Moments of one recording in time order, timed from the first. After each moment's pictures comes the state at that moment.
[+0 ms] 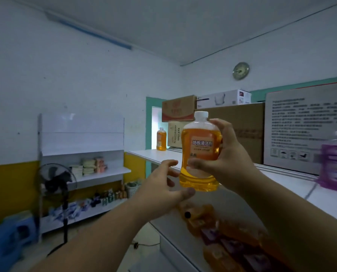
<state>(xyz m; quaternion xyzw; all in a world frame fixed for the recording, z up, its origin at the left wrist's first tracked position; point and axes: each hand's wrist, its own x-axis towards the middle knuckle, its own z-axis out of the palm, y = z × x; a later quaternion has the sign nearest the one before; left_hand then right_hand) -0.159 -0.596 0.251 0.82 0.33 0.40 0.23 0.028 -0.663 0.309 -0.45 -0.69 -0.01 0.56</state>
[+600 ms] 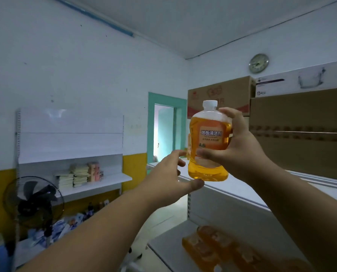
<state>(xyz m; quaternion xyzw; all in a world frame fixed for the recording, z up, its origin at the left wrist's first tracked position) -0.229 -0.166 0.254 0.84 0.31 0.39 0.21 -0.054 -0.251 0.313 -0.49 -0.67 -0.07 0.56</state>
